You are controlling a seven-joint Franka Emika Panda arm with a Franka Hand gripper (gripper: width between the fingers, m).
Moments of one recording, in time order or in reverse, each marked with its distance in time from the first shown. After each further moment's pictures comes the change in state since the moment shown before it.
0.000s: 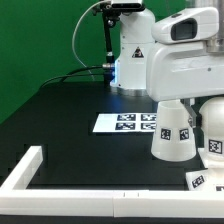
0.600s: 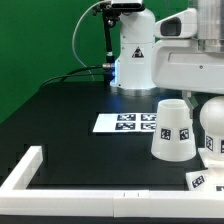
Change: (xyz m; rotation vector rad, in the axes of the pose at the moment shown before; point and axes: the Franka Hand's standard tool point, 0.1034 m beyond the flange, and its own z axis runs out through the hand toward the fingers) arm -0.005 -0.004 0.001 -0.025 -0.018 0.773
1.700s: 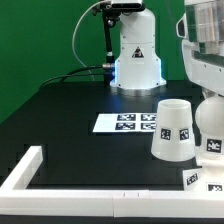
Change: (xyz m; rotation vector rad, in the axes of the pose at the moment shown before) arm -0.008 -0.005 0.001 0.080 -0.064 0.610
